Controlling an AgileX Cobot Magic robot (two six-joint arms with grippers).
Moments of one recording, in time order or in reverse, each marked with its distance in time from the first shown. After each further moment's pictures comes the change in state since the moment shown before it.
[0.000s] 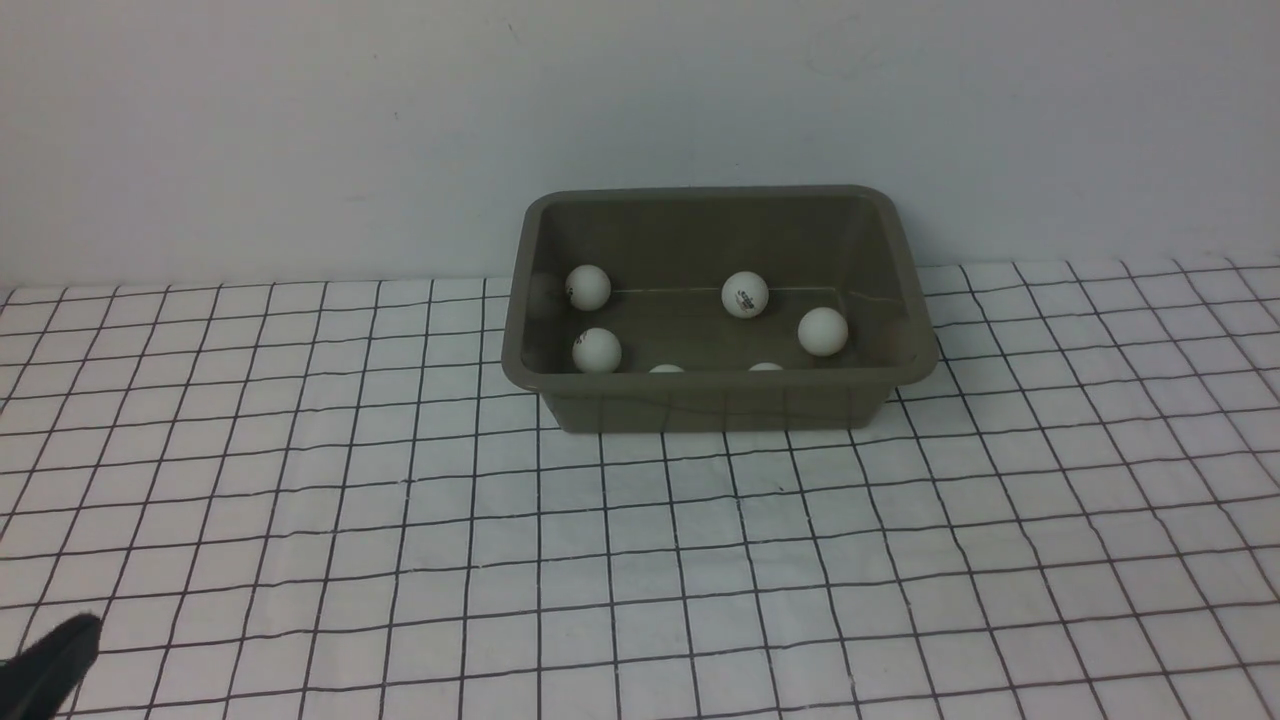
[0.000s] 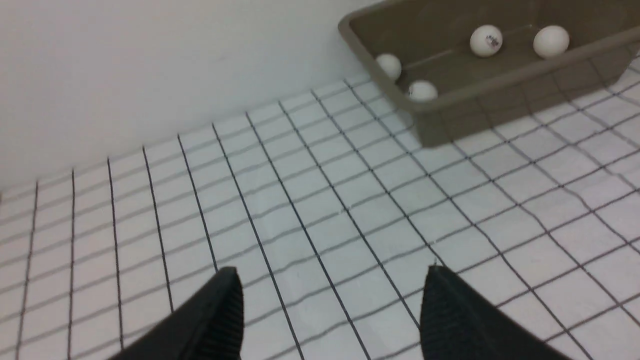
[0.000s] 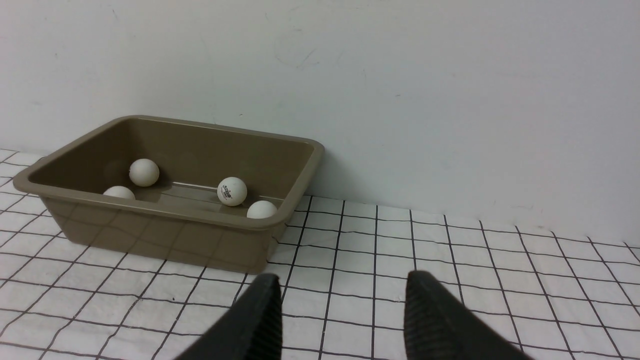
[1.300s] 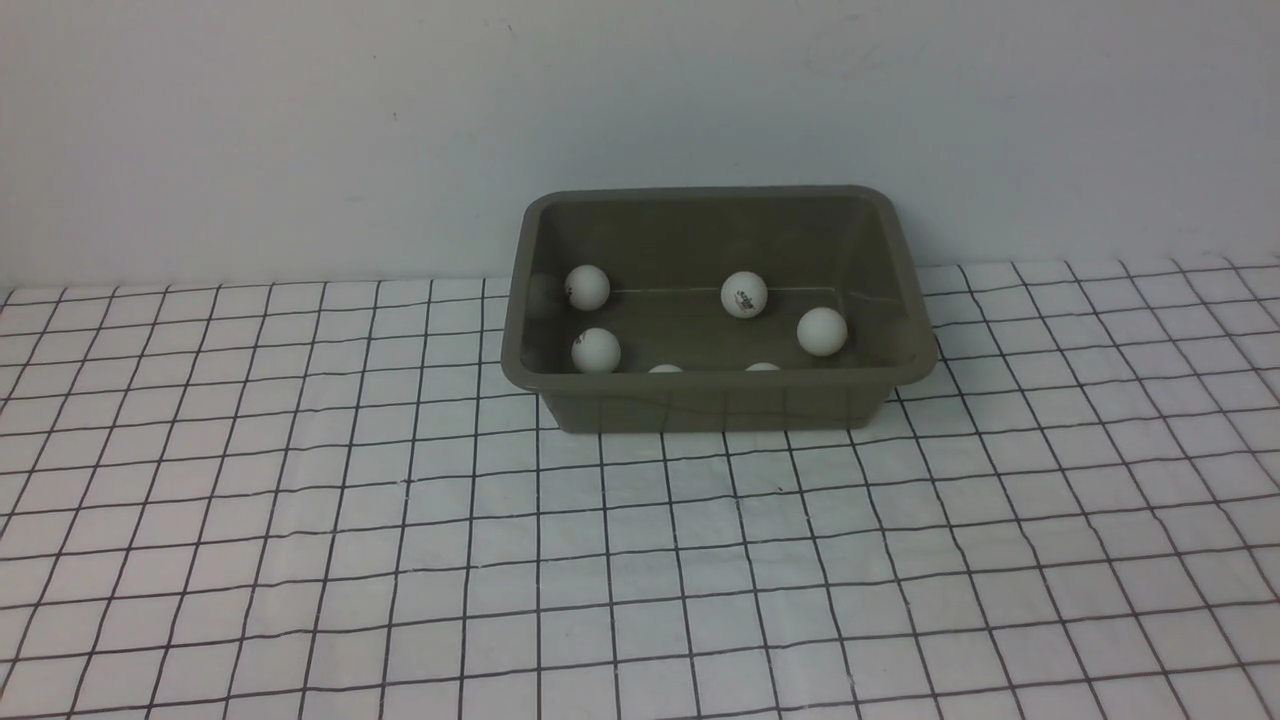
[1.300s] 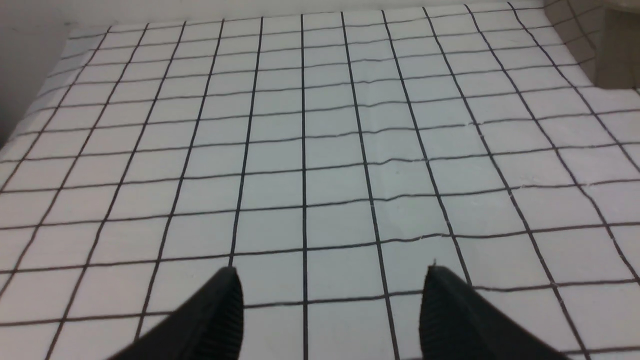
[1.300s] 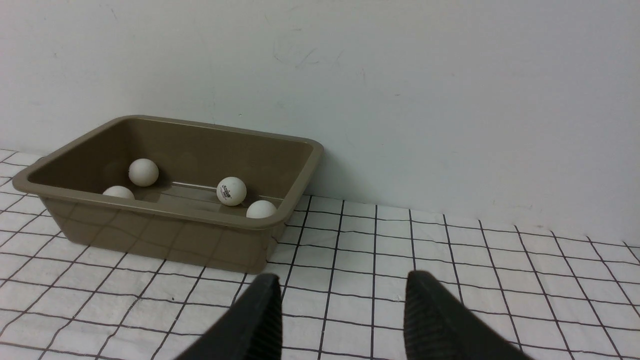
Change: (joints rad) right arm 0.000 0.000 0.000 0.001 0.000 0.000; left arm 0.380 -0.310 0.490 -0.144 -0.226 0.019
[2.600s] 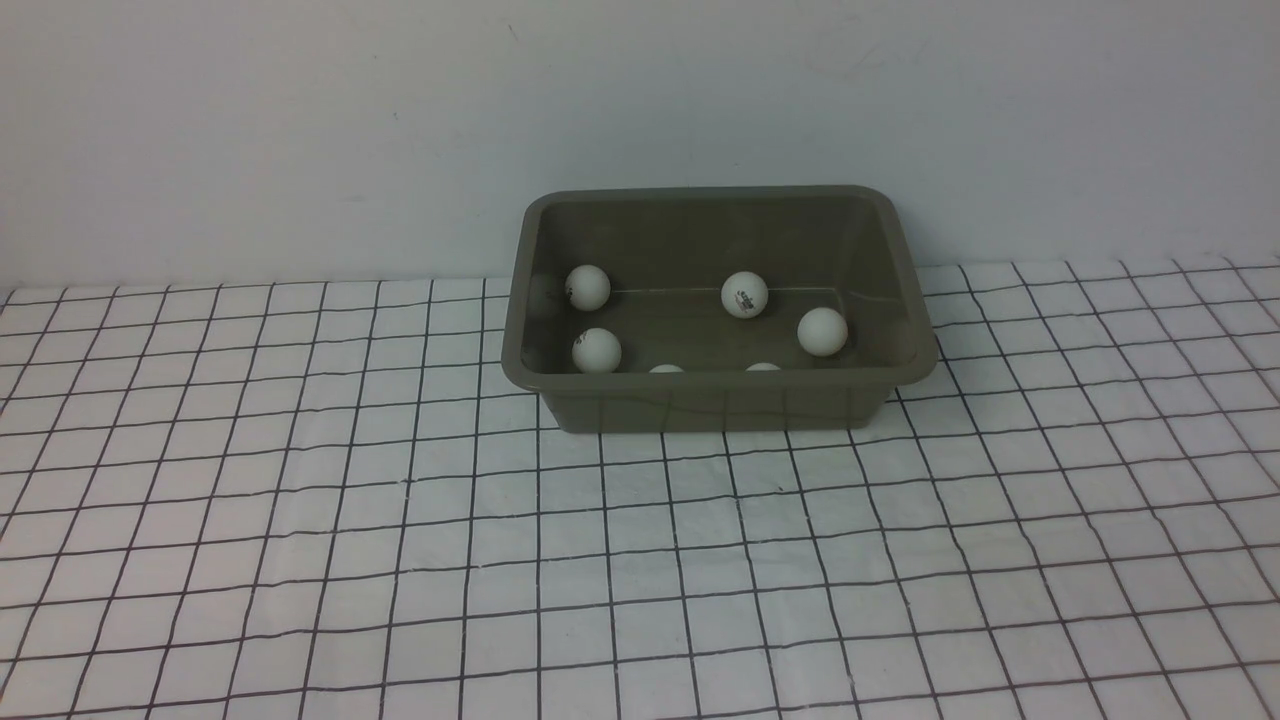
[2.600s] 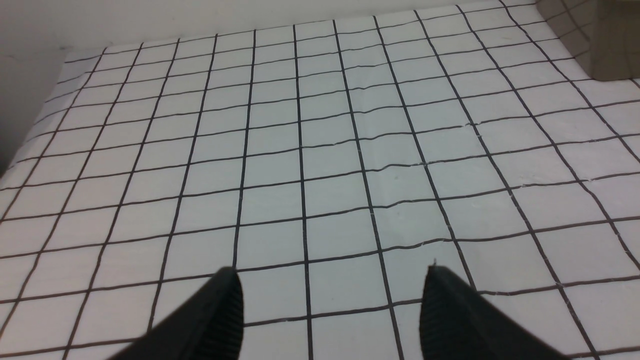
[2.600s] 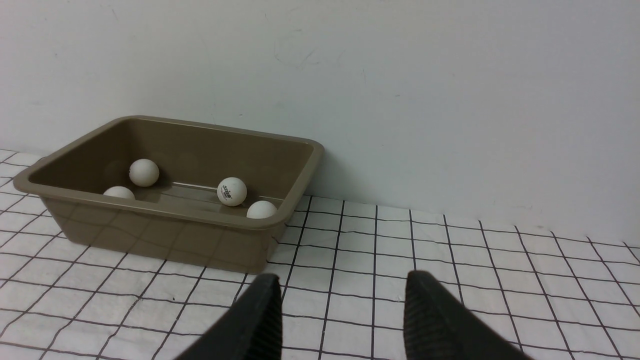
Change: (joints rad) right arm 0.000 0.000 0.000 -0.001 0.000 0.000; left arm 0.000 0.000 0.006 -0.020 -0.032 0.077
